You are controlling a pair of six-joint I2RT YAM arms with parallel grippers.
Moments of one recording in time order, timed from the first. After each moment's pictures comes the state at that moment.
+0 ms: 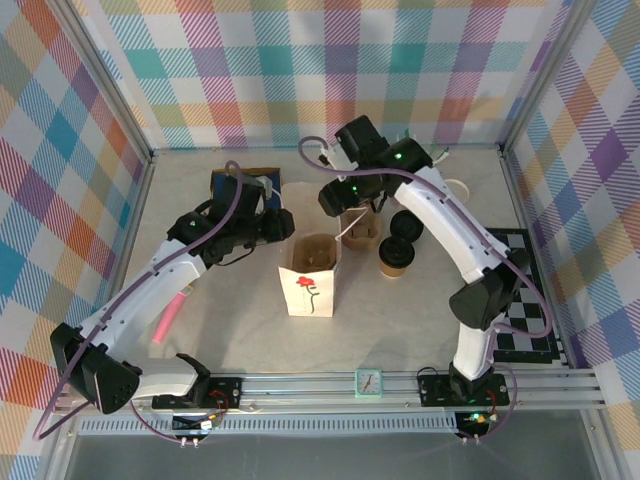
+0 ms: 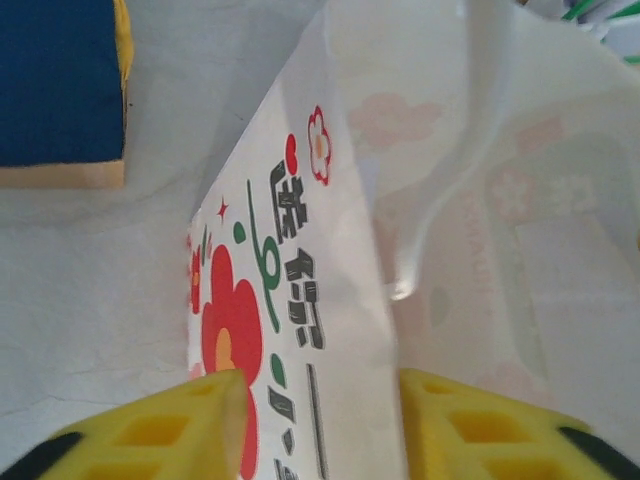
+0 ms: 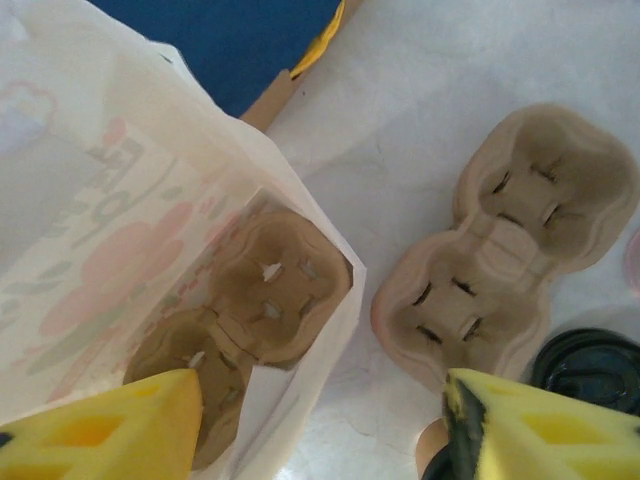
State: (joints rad) left arm -0.57 1.28 1.28 -0.77 0.03 -0.62; right arm 0.67 1.86 2.10 -1.25 -0.04 0.01
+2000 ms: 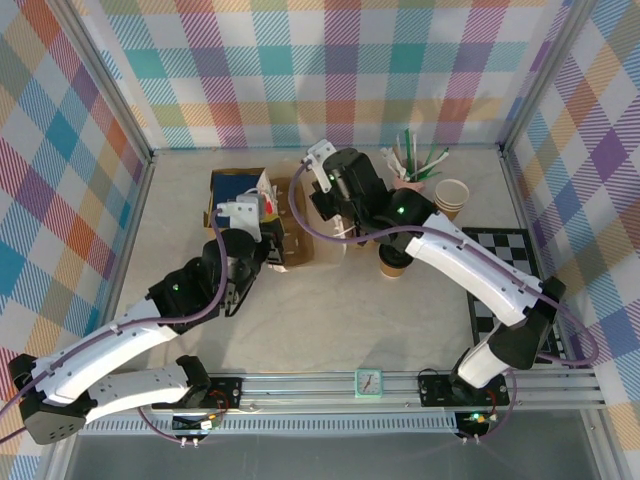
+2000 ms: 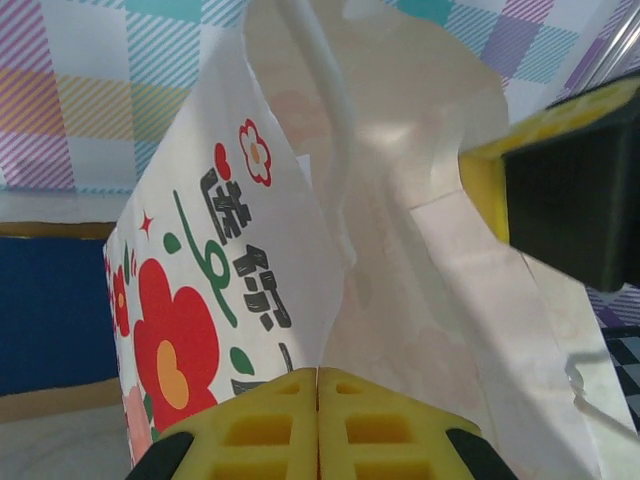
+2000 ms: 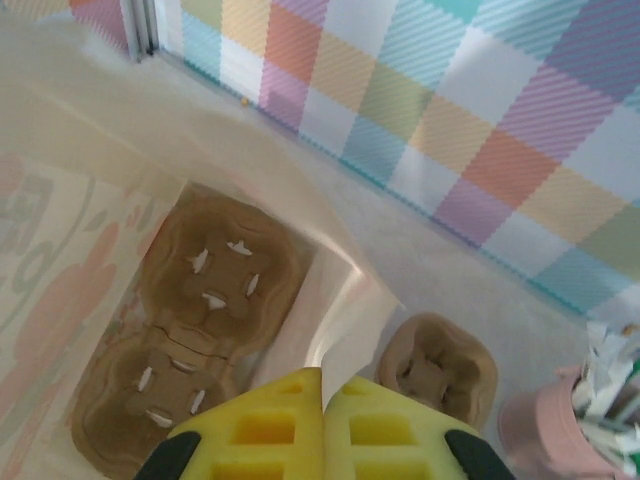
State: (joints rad) left arm -0.96 0.96 1.04 -0.40 -0.60 -0.45; right arm 0.91 1.56 1.72 -0.69 0.38 -0.05
